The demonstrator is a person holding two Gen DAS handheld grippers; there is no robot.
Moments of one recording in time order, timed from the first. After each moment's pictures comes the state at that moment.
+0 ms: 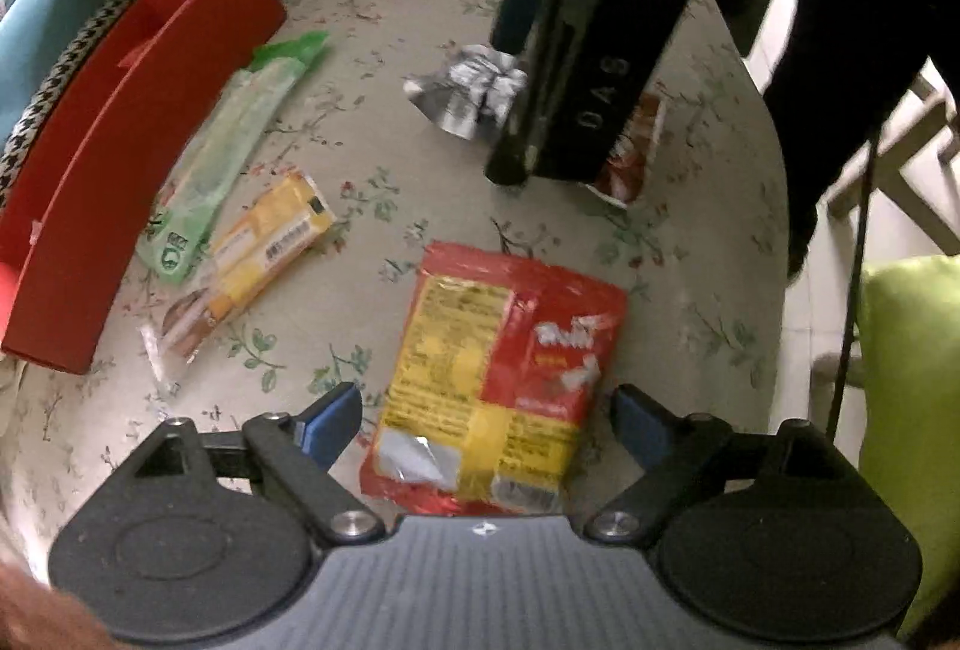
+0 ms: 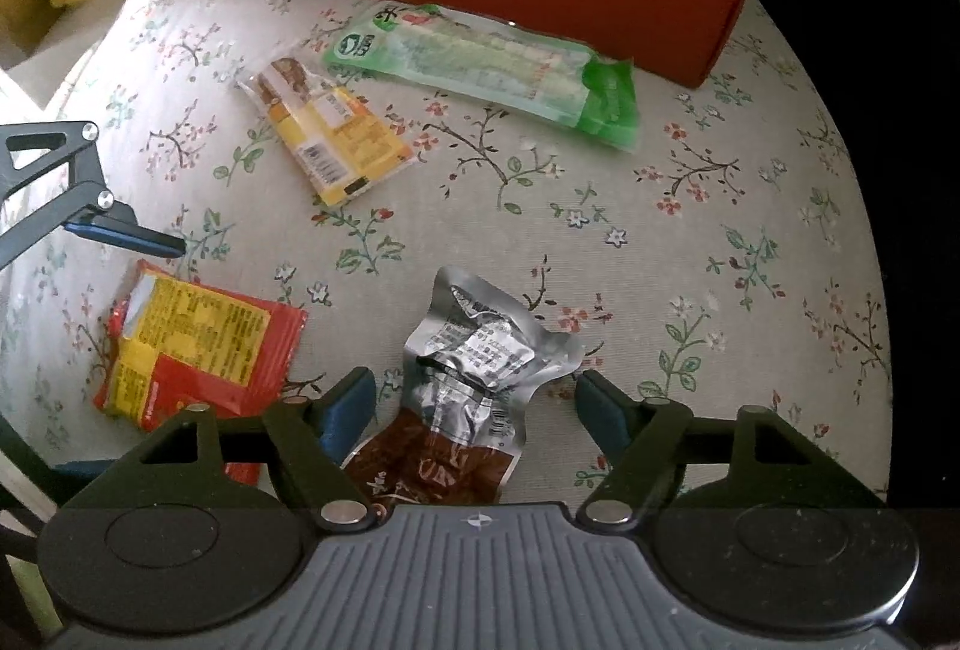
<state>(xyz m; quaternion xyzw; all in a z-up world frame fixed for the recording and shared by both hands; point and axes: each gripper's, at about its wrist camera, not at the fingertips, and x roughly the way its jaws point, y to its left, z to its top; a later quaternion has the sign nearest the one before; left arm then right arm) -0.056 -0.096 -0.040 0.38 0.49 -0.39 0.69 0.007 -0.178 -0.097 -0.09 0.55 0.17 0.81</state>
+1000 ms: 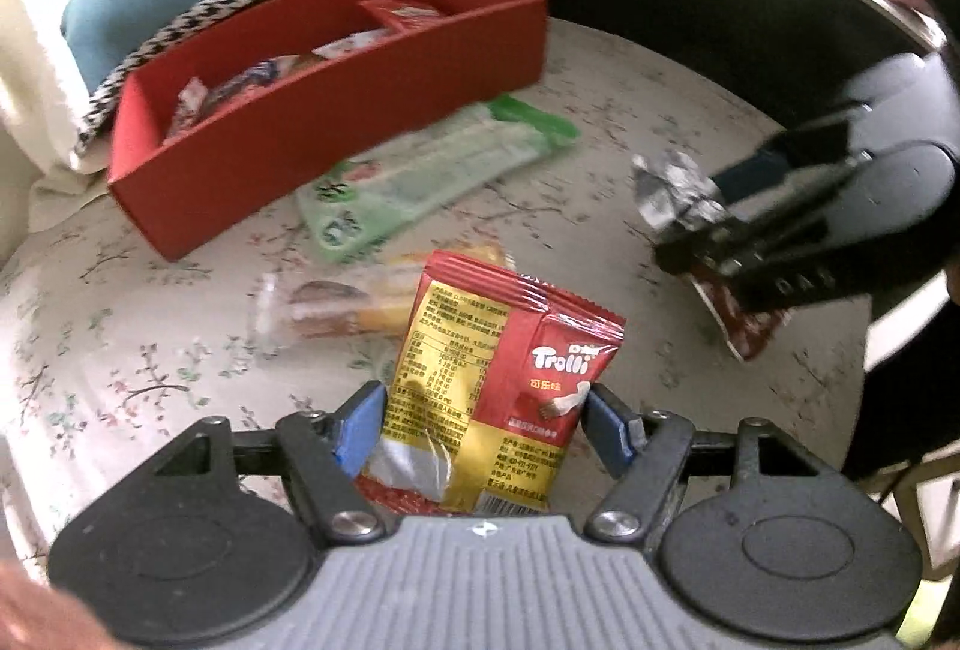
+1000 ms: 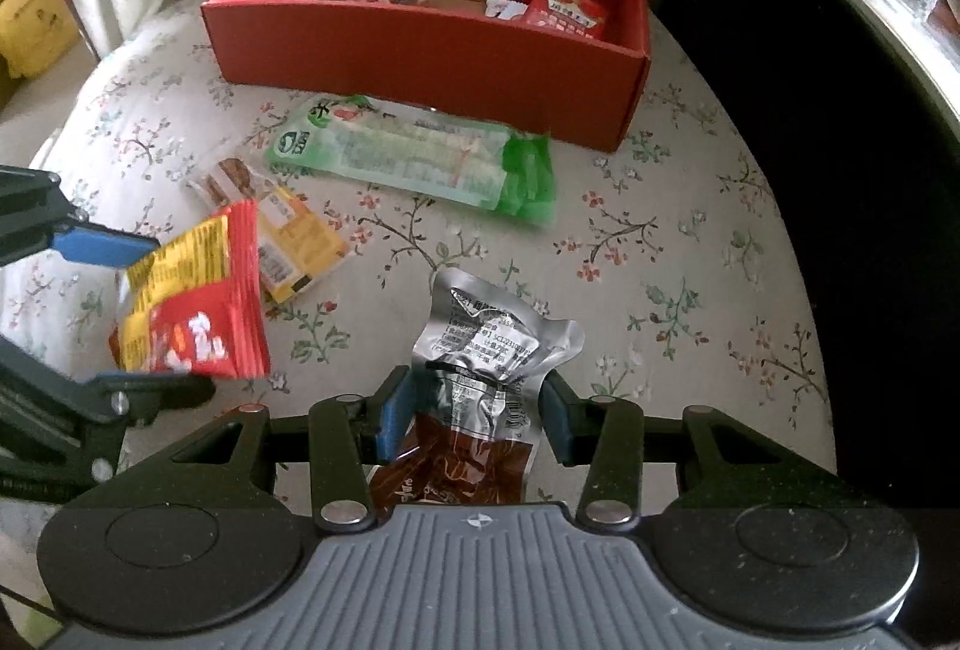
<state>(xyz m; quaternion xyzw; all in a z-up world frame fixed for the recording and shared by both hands) 0.001 -0.069 -0.014 0.14 0.51 -0.24 0.82 0.012 -0.192 -0.075 -0.06 0.50 0.11 0.85</state>
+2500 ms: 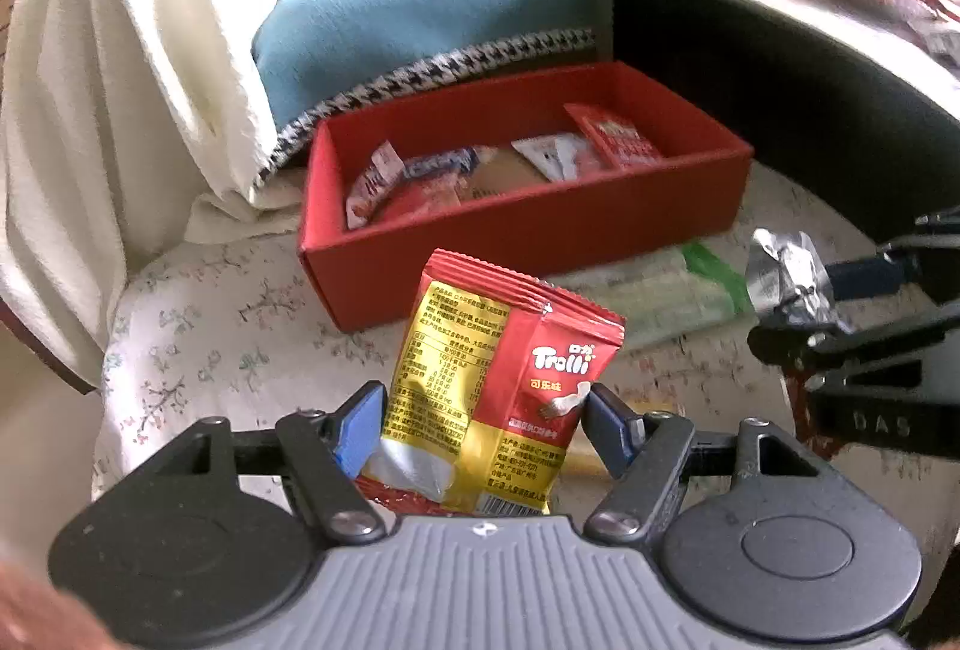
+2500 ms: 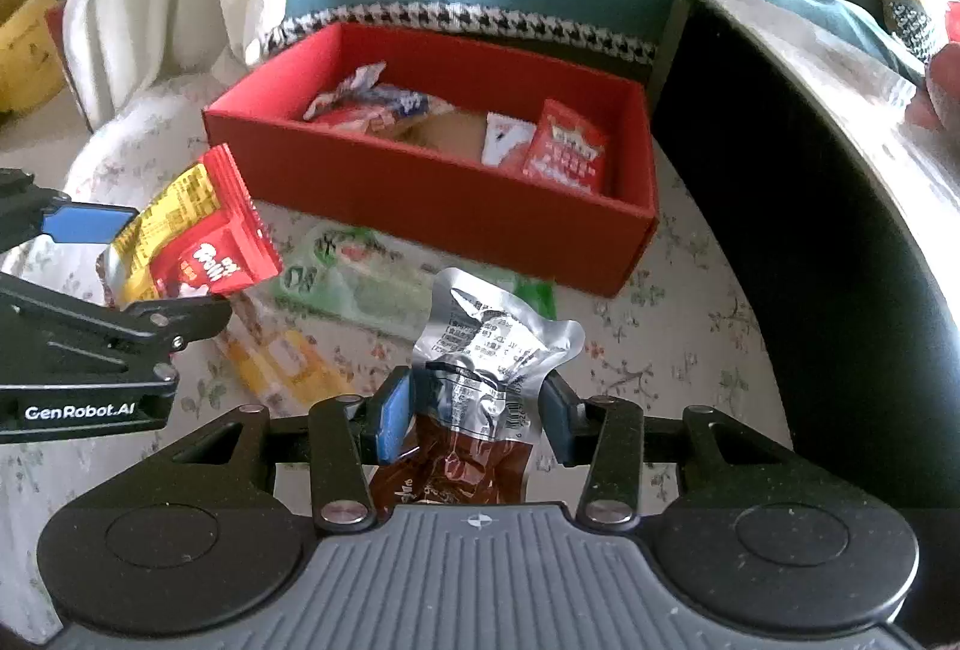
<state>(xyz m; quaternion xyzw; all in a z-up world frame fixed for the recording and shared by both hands) 0.038 -0.051 0.008 0.10 0.43 -0.08 0.89 0.035 -0.165 -0.047 -0.08 0.43 0.10 0.90</state>
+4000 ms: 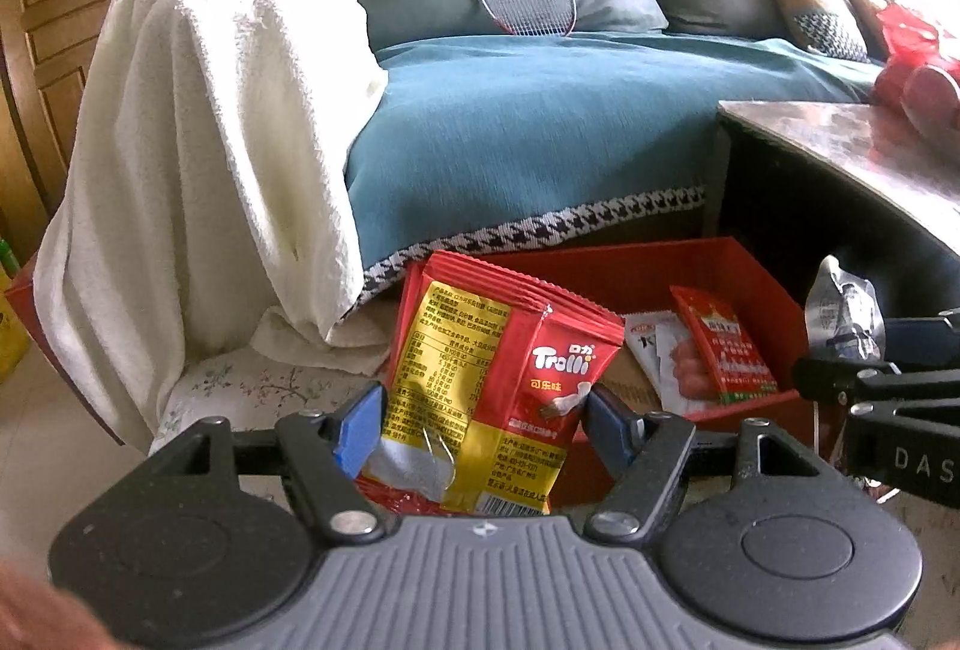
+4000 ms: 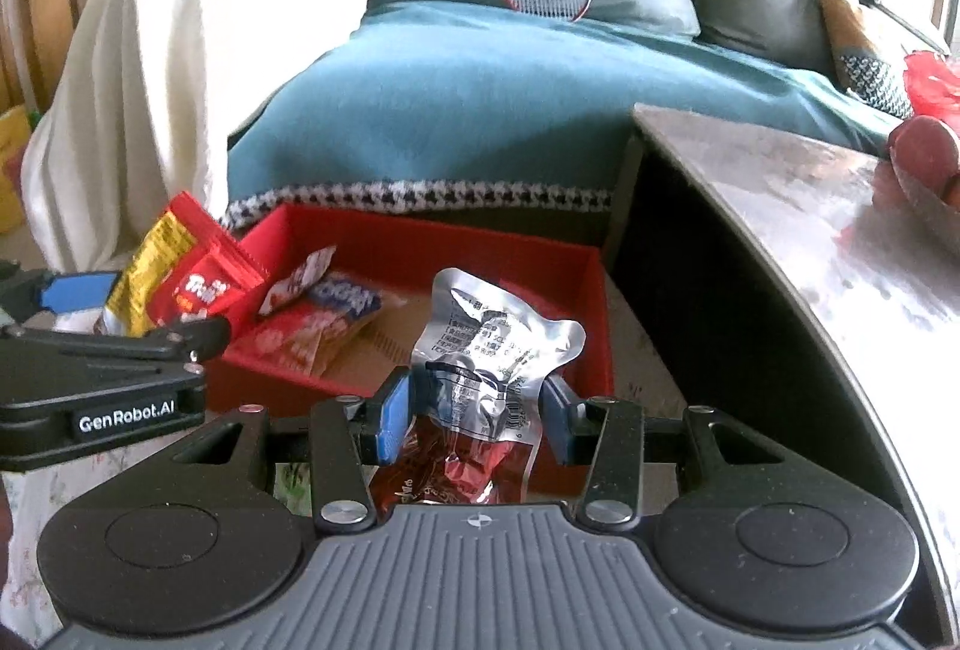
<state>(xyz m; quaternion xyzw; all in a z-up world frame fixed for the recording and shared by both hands) 0.100 -0.045 0.043 0.05 0.34 0.00 0.94 0.089 -0.170 -0.002 -0.03 0.32 0.07 0.94</state>
